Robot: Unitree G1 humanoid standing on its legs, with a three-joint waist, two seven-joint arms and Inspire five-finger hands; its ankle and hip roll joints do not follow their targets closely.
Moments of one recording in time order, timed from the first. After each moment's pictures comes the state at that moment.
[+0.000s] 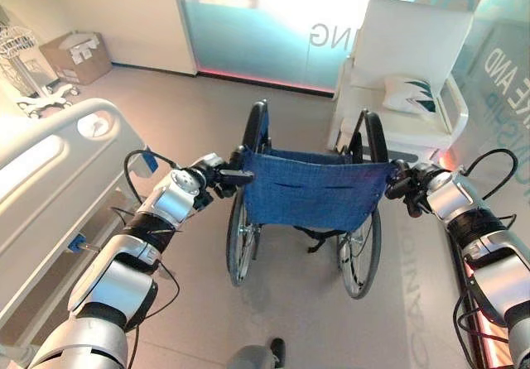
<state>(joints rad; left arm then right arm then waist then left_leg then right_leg) -0.83 0.55 -0.50 0.68 0.03 0.47 -0.22 -0.86 -0.67 0.51 0.74 -0.12 0.67 0.23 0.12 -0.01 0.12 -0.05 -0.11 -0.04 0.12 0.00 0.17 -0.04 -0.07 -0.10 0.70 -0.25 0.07</state>
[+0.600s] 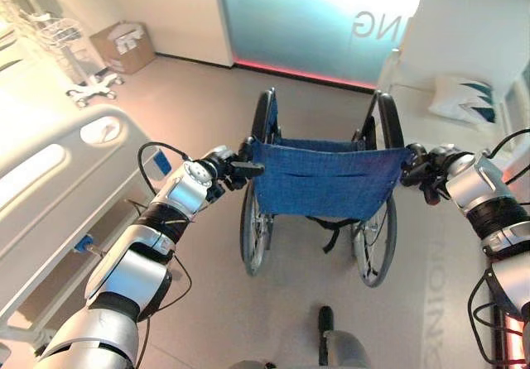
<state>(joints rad) -0.88 0.52 -0.50 0.68 0.05 0.49 -0.29 -0.94 -0.78 0.54 0.68 -0.16 0.70 0.33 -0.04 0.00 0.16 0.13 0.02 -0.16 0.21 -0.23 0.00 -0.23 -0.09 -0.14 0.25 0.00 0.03</state>
